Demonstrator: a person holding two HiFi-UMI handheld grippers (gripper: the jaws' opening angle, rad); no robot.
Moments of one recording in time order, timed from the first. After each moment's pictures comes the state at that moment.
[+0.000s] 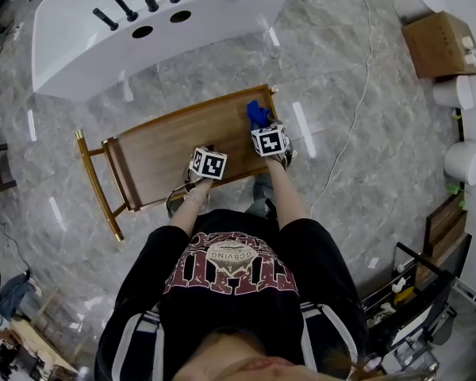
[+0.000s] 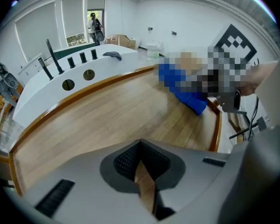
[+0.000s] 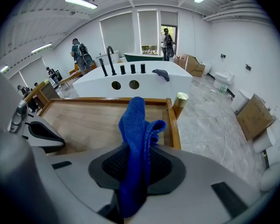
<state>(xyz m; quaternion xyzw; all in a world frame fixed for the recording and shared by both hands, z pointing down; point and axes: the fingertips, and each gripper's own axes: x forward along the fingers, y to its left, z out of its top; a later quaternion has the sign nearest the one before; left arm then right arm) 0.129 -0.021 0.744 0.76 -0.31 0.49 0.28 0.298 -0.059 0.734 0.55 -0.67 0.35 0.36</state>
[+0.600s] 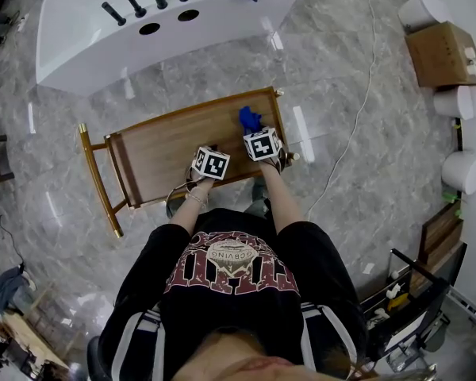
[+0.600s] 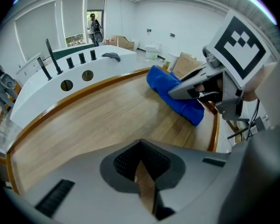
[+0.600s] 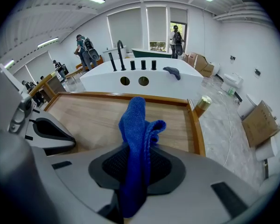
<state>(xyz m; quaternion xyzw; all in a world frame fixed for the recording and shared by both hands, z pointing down) 0.127 -0.024 0.746 0.77 -0.30 0.48 0.29 0.253 -0.060 0.738 0.51 -0.68 0.34 0.39</state>
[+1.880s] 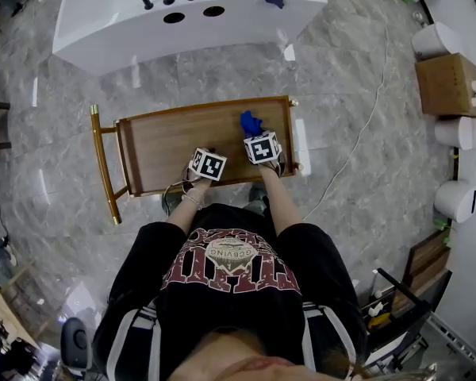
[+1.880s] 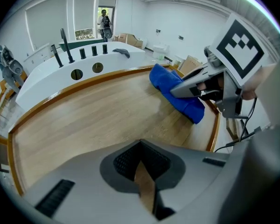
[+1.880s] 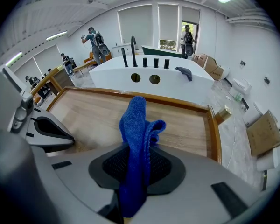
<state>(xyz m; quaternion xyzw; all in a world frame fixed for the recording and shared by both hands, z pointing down) 0.078 -0.003 0.750 0.75 -0.32 0.48 0.33 0.209 -0.053 0.740 0.48 -0.70 0.32 0.42</state>
